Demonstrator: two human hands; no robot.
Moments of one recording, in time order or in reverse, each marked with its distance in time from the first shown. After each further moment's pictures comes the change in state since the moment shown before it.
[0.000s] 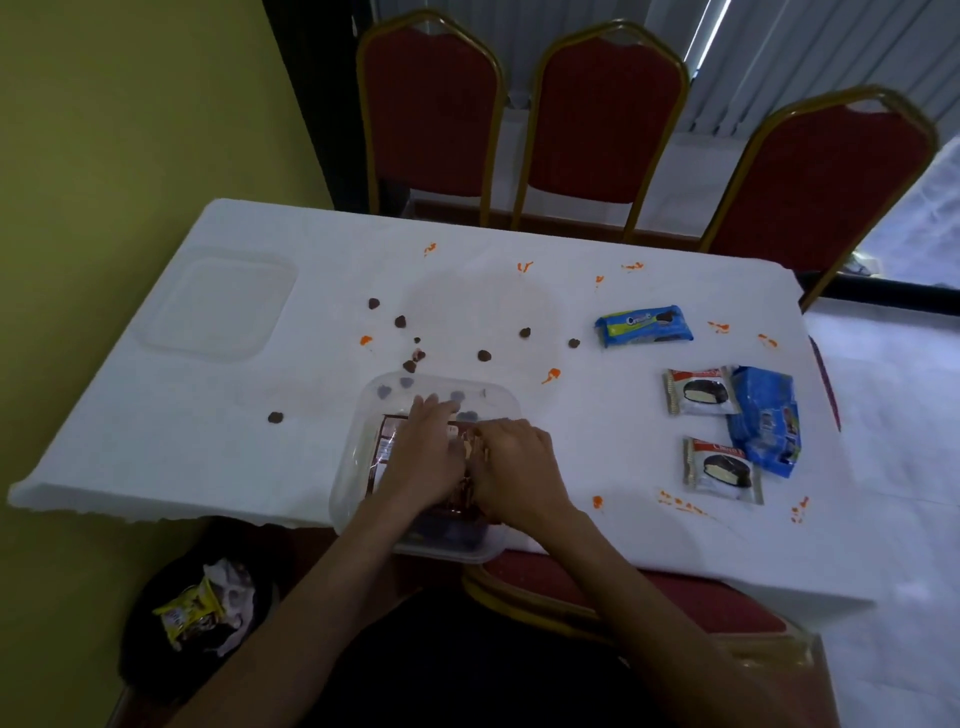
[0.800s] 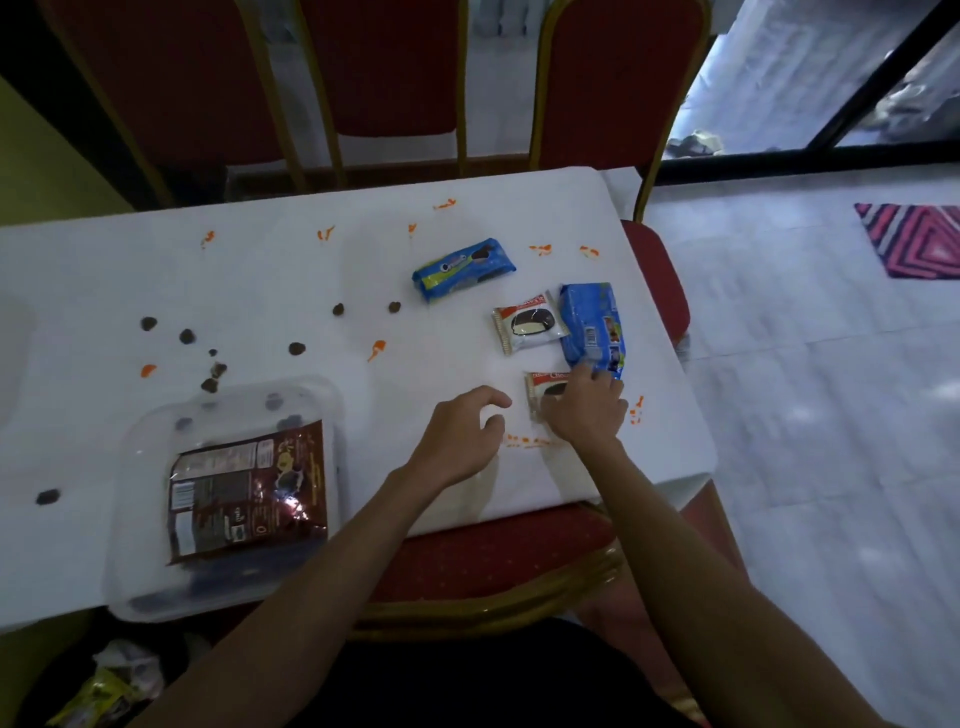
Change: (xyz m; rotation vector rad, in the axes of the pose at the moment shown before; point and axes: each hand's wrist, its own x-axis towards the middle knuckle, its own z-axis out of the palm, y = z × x) left_hand 0.011 0.167 0.157 -0.029 -0.395 0.229; right_hand -0.055 0.259 -0.073 -0.020 0.045 0.984
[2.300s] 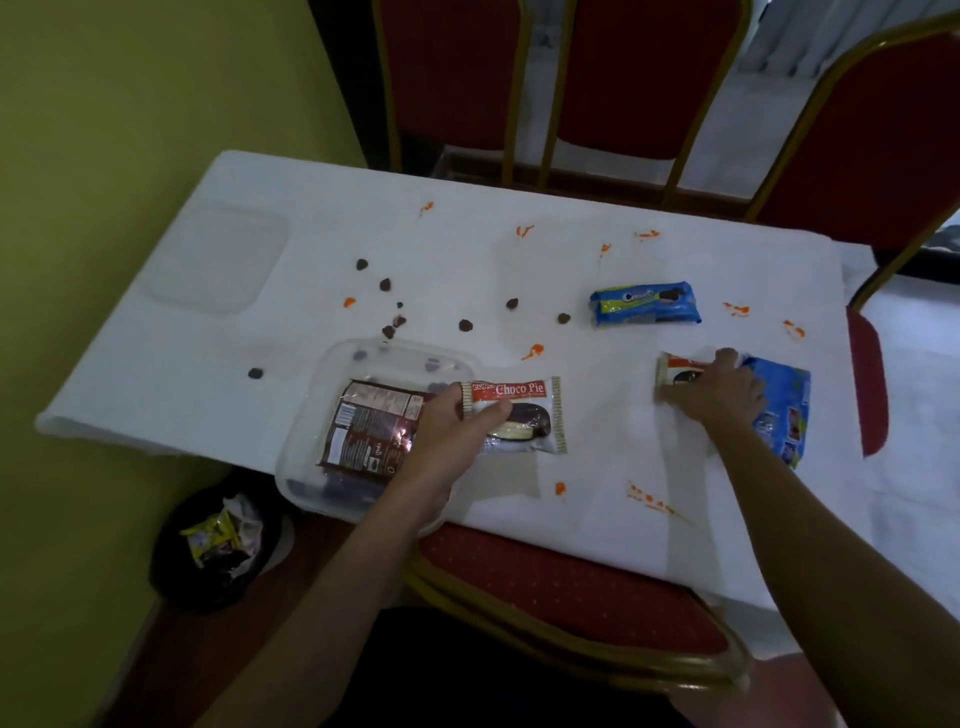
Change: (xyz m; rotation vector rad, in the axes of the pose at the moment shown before) left_hand -0.068 -0.069 -0.078 -0.833 0.548 -0.334; right_hand 0.091 -0.077 -0.010 -0.052 -0.048 -0.167
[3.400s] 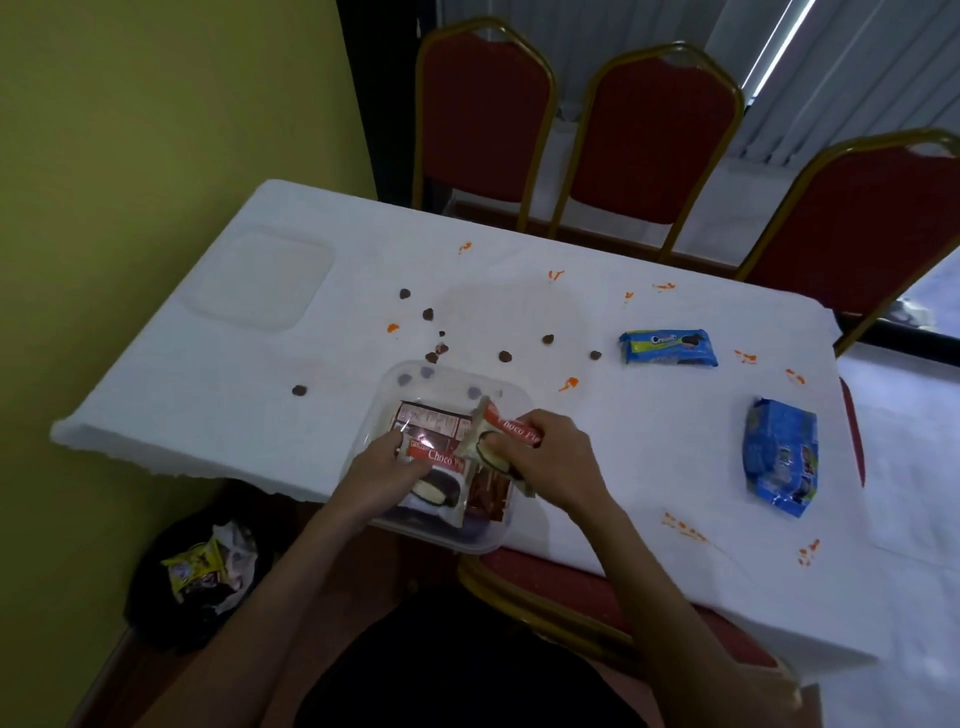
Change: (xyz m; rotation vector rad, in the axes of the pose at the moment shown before) left_hand -0.001 -0.025 -0.159 0.473 -0.034 -0.067; right_hand -0.243 -0.153 0.031 0.413 -0.323 -0.499
